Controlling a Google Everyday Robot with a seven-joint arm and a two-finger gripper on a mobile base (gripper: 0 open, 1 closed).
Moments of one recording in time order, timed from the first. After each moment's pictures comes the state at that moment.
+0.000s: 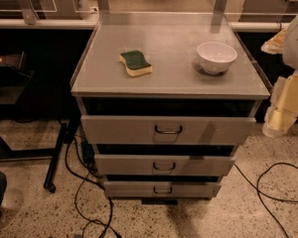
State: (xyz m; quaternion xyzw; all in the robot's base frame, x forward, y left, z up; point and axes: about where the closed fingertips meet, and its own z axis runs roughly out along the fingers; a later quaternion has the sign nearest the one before) arm 0.438 -0.217 0.976 -0.60 0.78 -0.03 0.16
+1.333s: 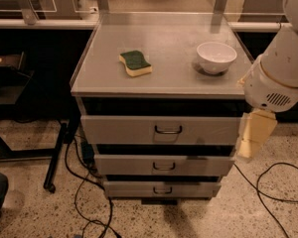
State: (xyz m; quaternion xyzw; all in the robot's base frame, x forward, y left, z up) arm 0.443 -0.201 0.886 -0.61 0.79 -0.01 0.10
